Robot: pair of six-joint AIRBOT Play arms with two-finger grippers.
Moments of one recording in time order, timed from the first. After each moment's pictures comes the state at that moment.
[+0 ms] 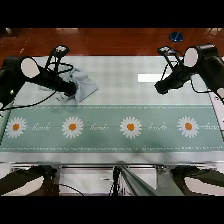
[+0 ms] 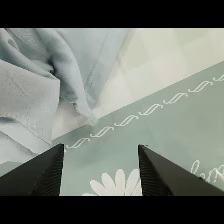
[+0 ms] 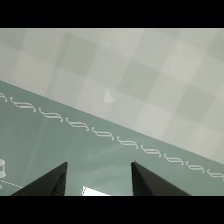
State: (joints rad) left arm -0.25 -1.26 1.20 1.43 -1.12 -1.34; right arm 0.22 -1.40 1.39 -1.61 1.35 1.45
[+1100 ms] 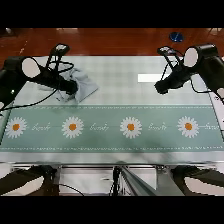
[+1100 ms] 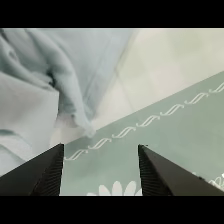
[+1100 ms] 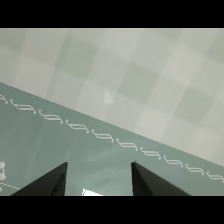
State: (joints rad) left arm -0.25 -1.27 1.20 1.41 -1.07 -1.34; right arm 0.22 -1.40 1.39 -1.61 1.34 1.45
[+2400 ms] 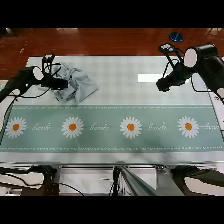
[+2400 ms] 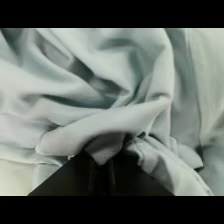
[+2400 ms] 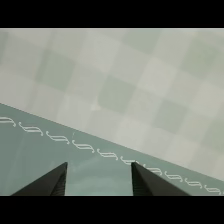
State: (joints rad) left arm -0.01 -1.61 1.23 1.45 -0.76 -1.44; right arm 0.22 -1.40 1.39 -1.67 1.30 1.45
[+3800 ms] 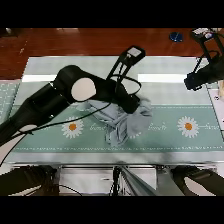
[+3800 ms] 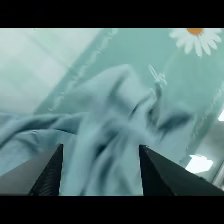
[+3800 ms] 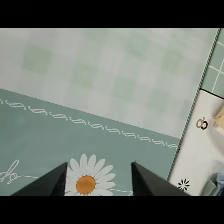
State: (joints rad) left arm -0.80 -1.33 1.45 1.28 -0.97 -1.47; right arm 0.22 -1.11 1.39 -1.89 1.47 1.45
